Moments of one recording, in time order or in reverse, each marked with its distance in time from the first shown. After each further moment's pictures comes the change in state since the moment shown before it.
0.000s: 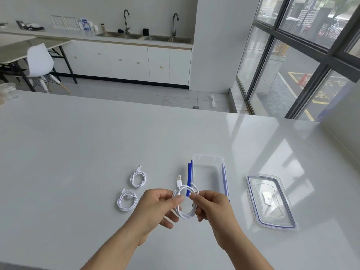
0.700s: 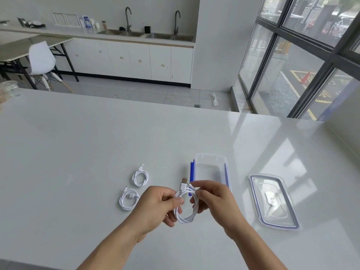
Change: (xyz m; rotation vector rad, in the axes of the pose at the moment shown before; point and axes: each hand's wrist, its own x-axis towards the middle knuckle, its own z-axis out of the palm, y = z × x) left_hand 0.000 0.007 -0.010 0.122 -0.034 0.080; right_hand 0.008 -0.020 -0.002 -0.111 -0.080 -0.095
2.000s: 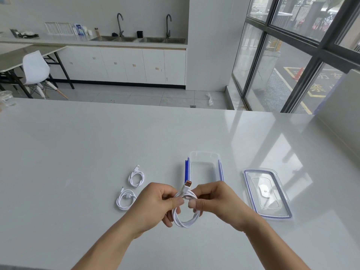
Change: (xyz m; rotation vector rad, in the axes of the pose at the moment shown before) left_hand -0.014 0.015 0.014 0.141 -0.079 0.088; right_hand -0.017 -0.003 -0.037 -0.045 -0.374 -0.120
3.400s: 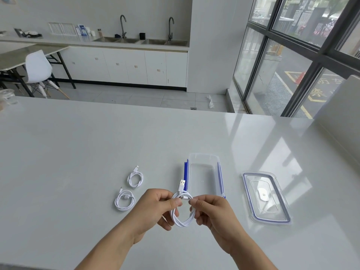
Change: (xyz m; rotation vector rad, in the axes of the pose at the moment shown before) left_hand 0.004 -0.013 0.005 -0.192 0.002 -0.143; right_hand -0.004 0.035 0.025 0.401 0.316 0.158
